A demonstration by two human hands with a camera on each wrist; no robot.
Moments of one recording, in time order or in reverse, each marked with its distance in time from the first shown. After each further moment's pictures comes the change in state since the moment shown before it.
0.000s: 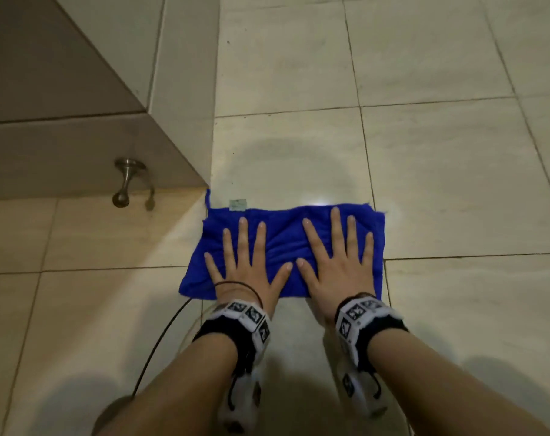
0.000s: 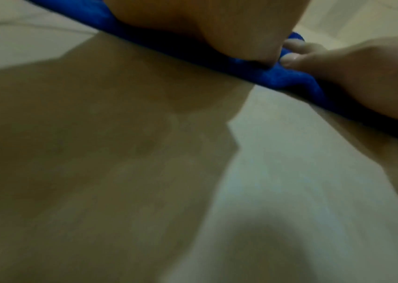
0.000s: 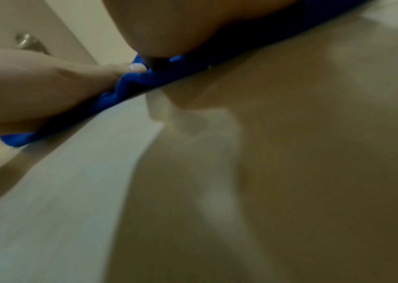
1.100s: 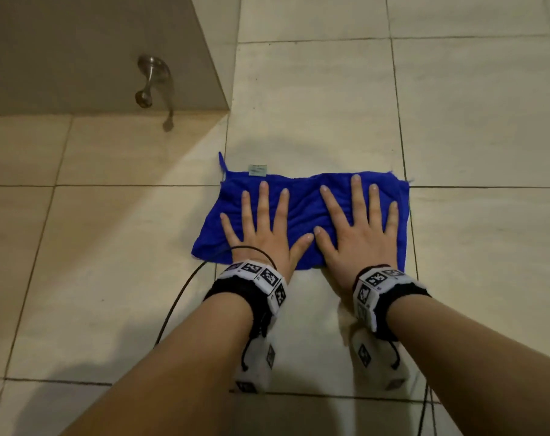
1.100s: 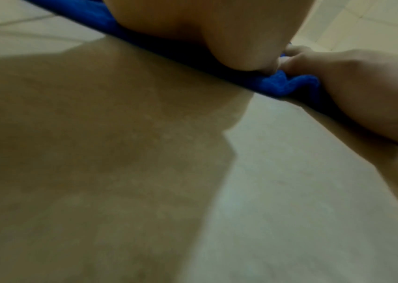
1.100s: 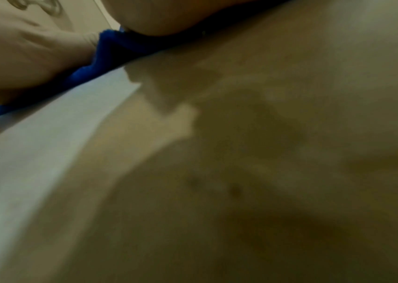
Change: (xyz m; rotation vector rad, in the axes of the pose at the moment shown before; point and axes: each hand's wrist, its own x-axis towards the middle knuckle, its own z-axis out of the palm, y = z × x) left_hand -0.068 -0.014 0.028 0.035 -0.060 0.051; right_hand -0.071 -0.008 0.034 -0.092 0.064 0.025
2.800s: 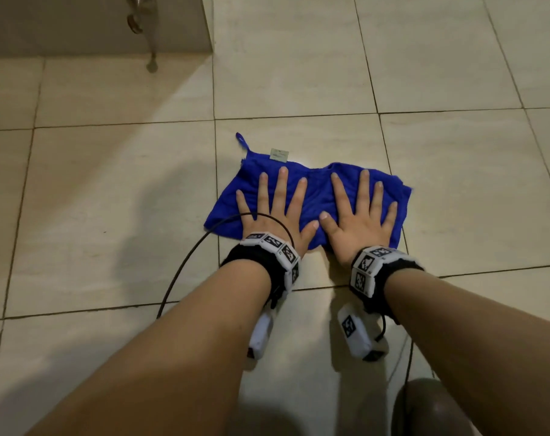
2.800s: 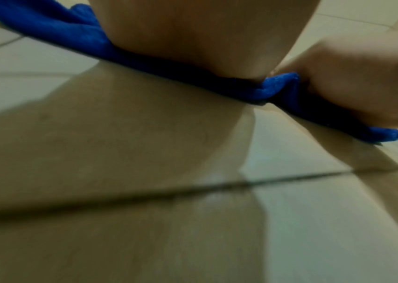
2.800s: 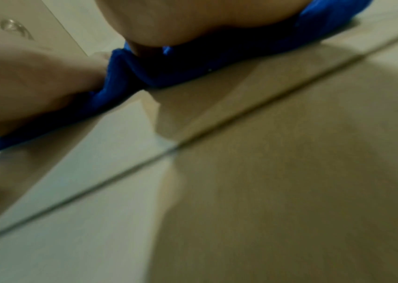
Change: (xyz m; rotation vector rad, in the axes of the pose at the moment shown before) left_hand -0.091 -0.009 0.030 0.086 -0.081 0.263; right_hand -0.113 -0.015 0.022 0.081 -0.151 0.271
